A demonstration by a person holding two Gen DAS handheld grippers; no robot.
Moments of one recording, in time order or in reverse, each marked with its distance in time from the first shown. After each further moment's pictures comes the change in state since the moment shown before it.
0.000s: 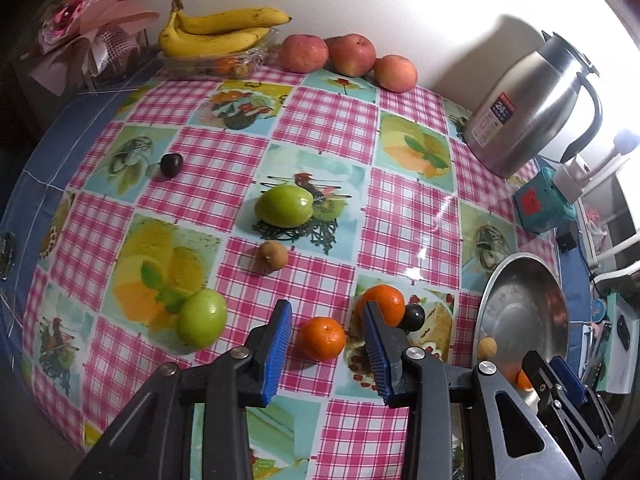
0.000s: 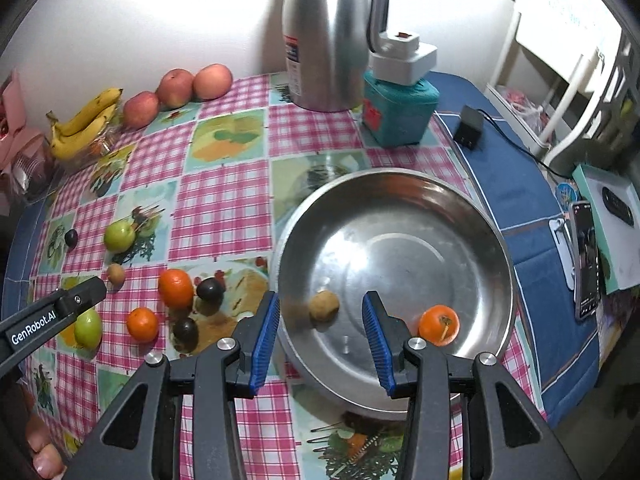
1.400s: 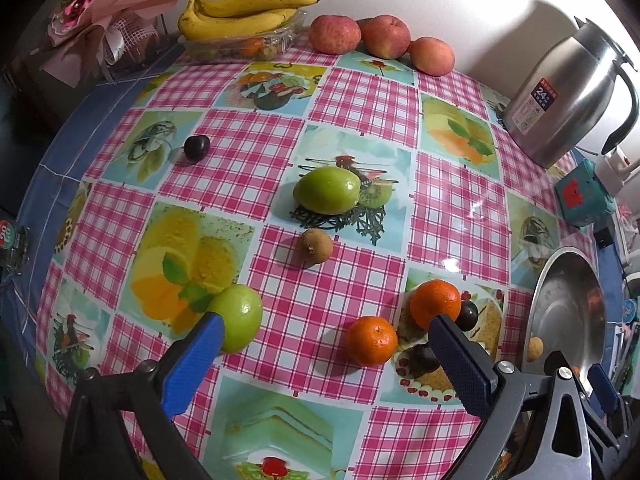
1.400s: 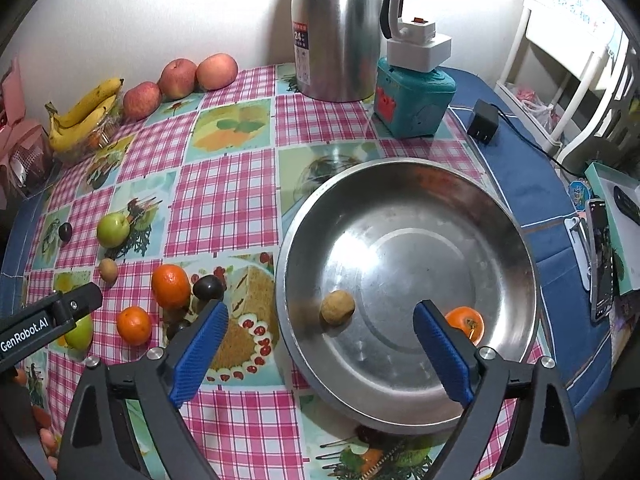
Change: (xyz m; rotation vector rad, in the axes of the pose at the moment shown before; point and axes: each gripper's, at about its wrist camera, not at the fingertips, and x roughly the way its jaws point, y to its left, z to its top) left arm 0.027 0.016 -0.002 0.000 0.034 0.106; right arm 0.022 0.007 -0.005 -0.007 -0.005 0.007
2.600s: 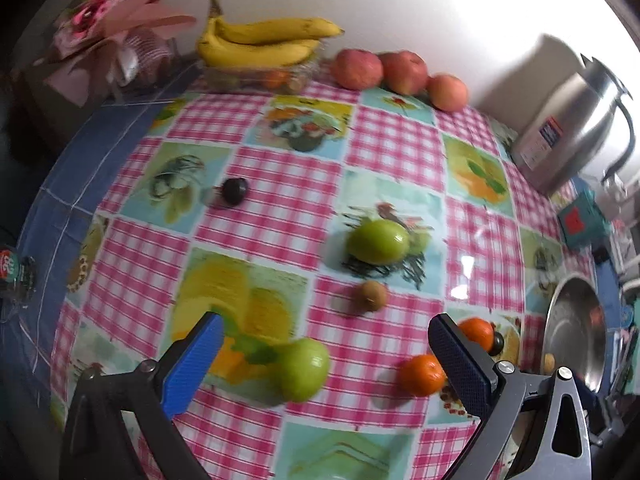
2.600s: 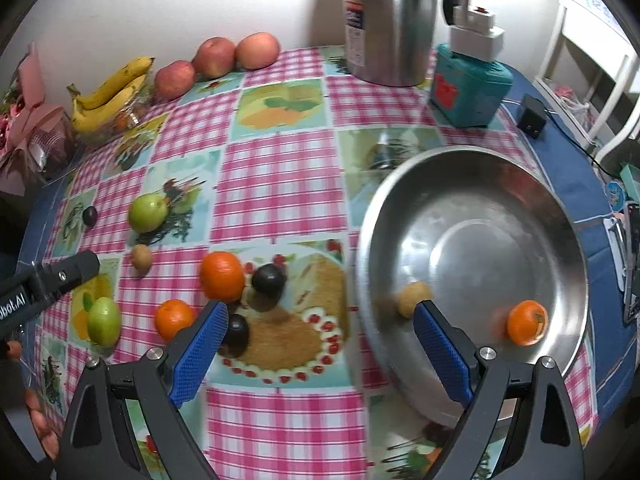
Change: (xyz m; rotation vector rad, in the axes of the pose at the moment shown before) left arm -0.010 0.059 0.024 -0.003 -0.090 -0.039; right arm 0.016 0.045 -0.004 -0.034 0.049 0.099
